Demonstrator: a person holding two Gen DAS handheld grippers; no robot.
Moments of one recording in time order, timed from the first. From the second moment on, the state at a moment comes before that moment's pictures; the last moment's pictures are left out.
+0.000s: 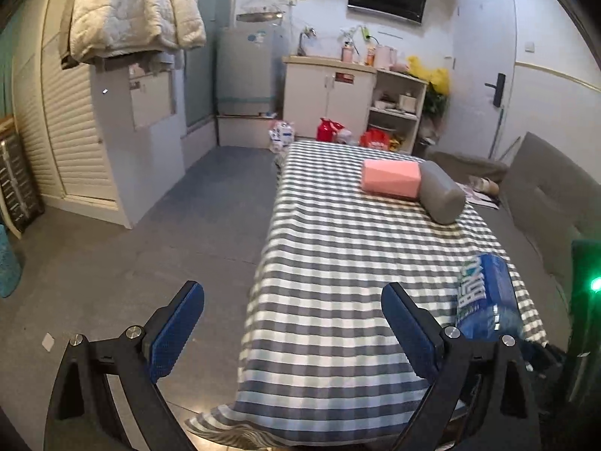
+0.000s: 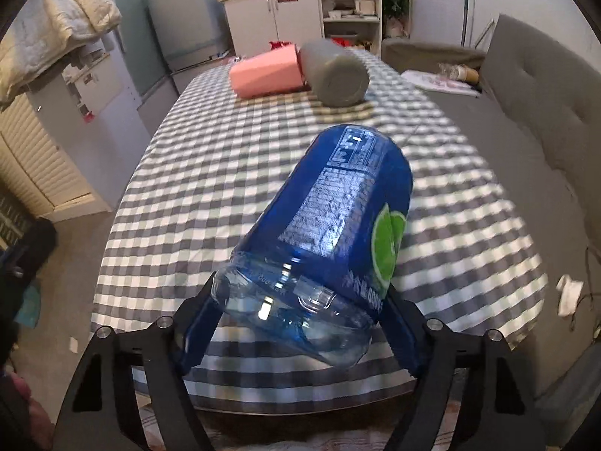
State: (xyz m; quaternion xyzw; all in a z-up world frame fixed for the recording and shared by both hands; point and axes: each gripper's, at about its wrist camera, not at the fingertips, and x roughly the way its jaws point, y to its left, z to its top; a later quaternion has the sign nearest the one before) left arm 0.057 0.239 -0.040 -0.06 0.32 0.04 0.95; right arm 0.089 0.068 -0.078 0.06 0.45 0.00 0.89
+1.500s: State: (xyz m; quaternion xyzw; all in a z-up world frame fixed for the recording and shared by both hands) left arm 0.081 0.197 -0.044 -0.03 0.35 0.01 0.93; right arm 0.143 0.024 -0.014 0.06 0.36 0.12 0.92
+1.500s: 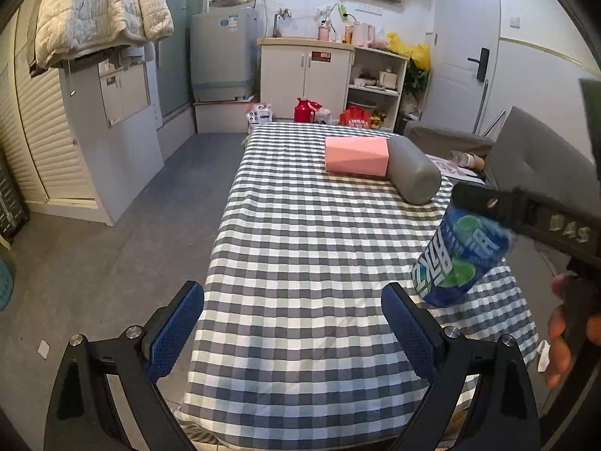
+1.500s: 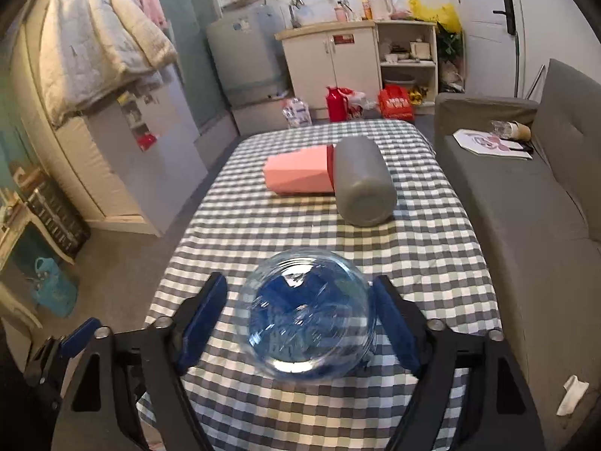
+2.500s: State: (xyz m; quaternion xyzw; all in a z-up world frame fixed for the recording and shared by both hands) left arm 0.099 0.199 -0.050 -0.03 0.35 0.07 0.94; right arm 0.162 0.034 -0.085 0.03 0.40 0.11 0.91
